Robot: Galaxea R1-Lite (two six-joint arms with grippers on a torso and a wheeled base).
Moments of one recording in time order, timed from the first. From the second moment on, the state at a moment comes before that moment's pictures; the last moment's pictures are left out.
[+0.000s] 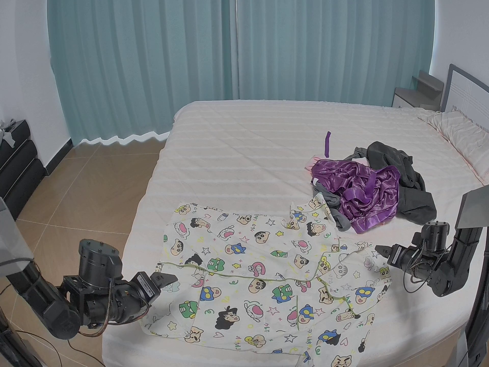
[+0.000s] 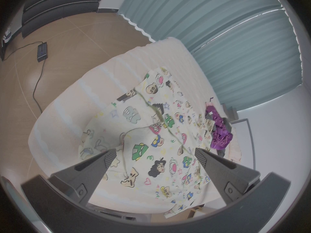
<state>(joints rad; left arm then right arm) -0.38 1.82 -0.24 -0.85 -0.05 -1.05 -0.05 2.26 -0.37 -1.31 0.08 0.38</state>
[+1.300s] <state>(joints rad) -0.51 2.22 -0.33 -1.04 0.17 -1.04 0.10 2.18 -0.31 -1.38 0.10 0.65</state>
